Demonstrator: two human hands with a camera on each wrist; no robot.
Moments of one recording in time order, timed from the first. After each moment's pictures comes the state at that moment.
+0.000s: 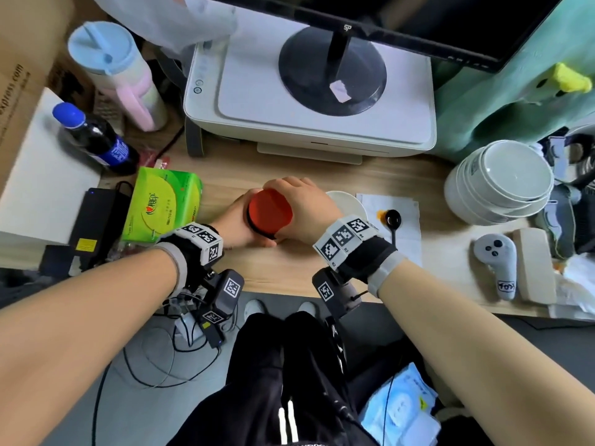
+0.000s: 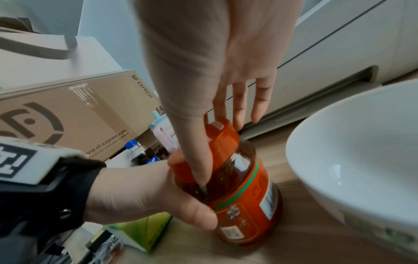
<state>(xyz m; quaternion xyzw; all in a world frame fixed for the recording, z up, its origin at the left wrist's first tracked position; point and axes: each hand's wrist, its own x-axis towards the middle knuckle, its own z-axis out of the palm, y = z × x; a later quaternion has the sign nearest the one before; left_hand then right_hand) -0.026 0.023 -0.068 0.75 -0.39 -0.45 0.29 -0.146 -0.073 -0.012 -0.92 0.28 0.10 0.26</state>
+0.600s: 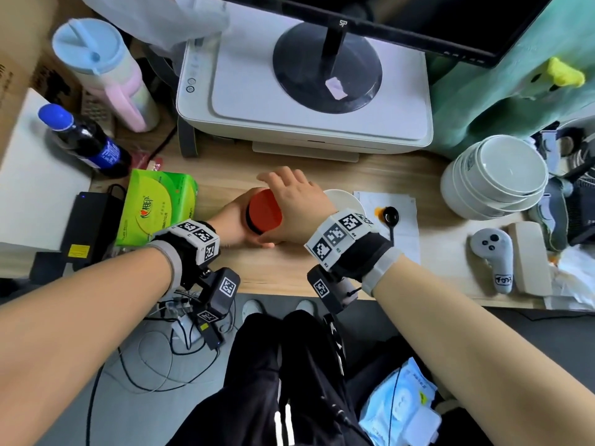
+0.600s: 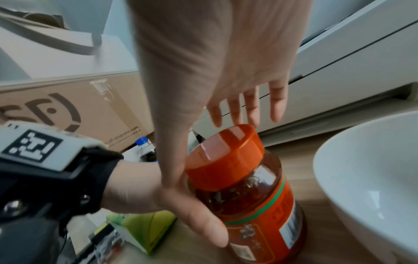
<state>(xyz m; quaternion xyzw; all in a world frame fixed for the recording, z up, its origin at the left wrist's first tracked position) -0.017 0.018 -0.074 0.72 -0.46 -0.44 0.28 -0.136 -0.067 -0.003 -0.93 0.26 0.14 0.20</state>
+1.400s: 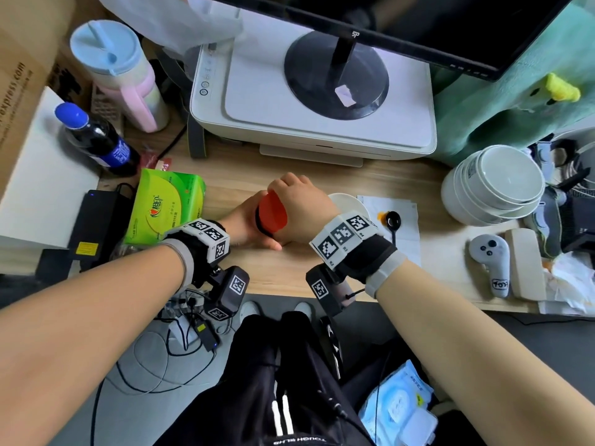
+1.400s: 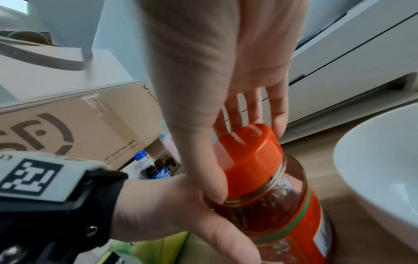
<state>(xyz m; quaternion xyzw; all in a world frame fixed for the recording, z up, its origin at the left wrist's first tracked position) -0.016 0.016 -0.071 0.71 -0.47 -0.46 0.25 -0.123 -0.063 -0.002 -0.93 0.27 0.15 0.19</state>
